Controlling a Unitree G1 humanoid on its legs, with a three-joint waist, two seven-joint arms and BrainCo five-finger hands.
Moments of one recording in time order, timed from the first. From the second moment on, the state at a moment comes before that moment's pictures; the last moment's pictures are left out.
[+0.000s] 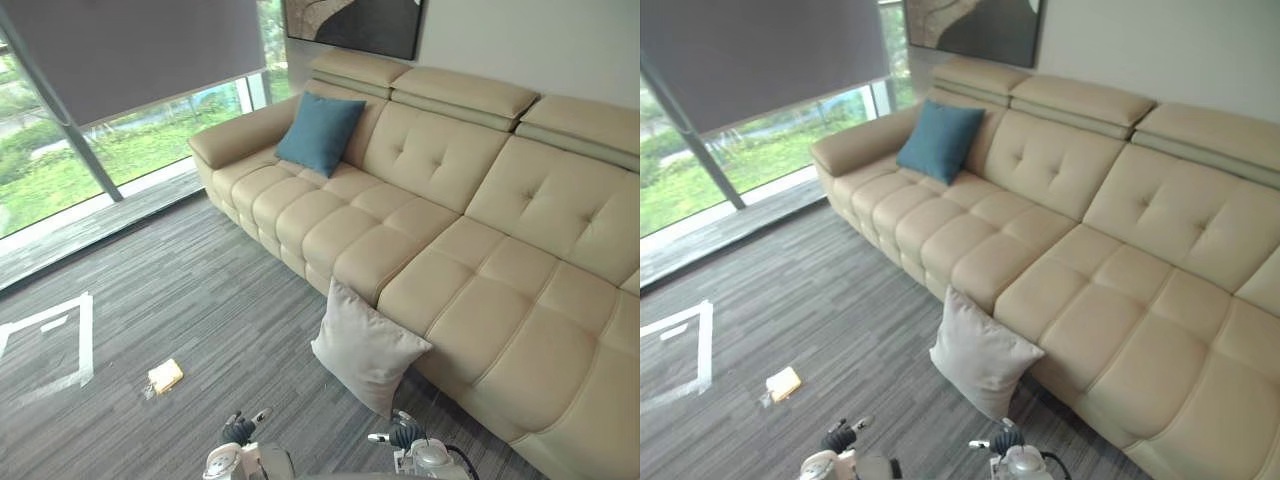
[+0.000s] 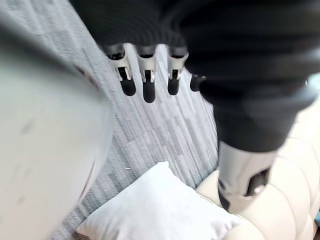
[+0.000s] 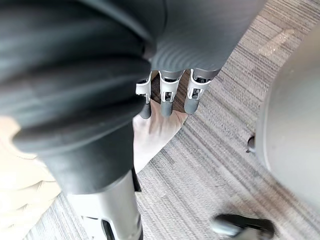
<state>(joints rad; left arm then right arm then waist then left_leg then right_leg) 0.01 -0.07 0.39 1.00 0.04 -0.06 0.04 -0.04 0.01 0.02 1.08 -0.07 -0.01 -0.05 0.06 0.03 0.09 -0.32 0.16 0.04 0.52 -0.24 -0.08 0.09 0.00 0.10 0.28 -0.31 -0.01</state>
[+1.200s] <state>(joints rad) 0.00 -0.02 0.28 1.08 0.05 -0.06 0.04 -0.02 -0.01 0.01 1.12 -0.07 -0.01 -0.06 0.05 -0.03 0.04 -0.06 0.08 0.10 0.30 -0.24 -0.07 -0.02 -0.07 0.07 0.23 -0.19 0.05</state>
